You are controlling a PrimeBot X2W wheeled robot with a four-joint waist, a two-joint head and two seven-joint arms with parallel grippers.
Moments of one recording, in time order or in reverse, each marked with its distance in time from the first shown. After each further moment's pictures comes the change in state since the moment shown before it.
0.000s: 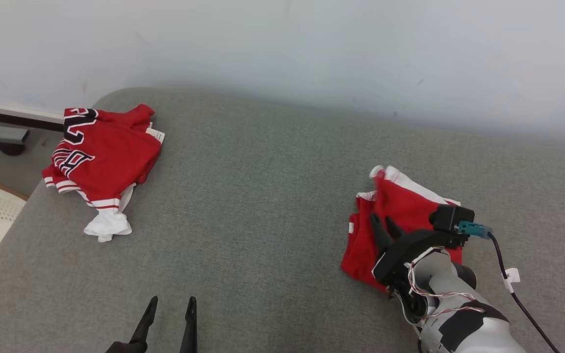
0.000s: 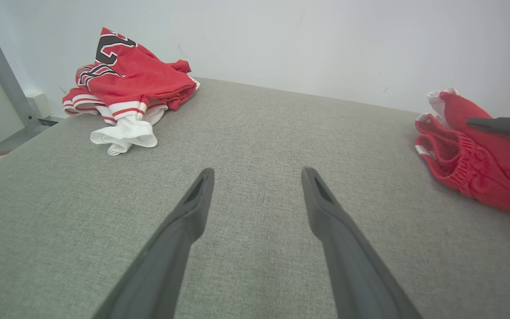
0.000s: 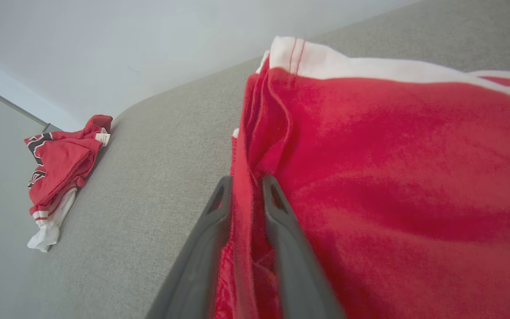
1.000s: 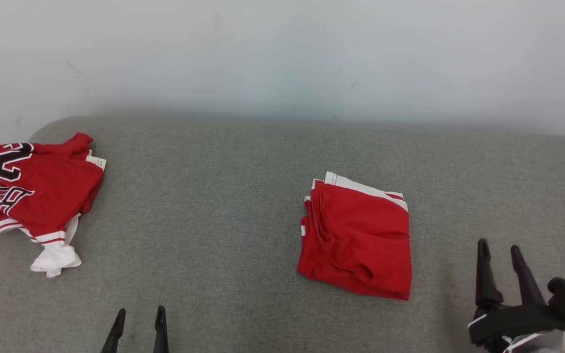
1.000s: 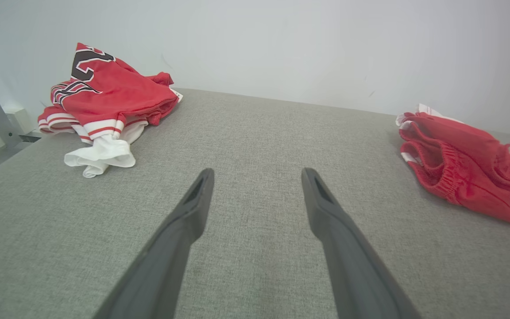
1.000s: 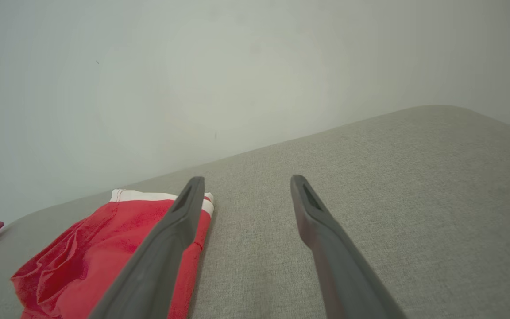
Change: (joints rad) left arm 0.057 0.000 0.109 -0.044 0.016 0.000 0.000; right arm 0.536 -0.095 -0.472 -0.692 -0.418 0.000 -0.139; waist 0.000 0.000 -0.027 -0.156
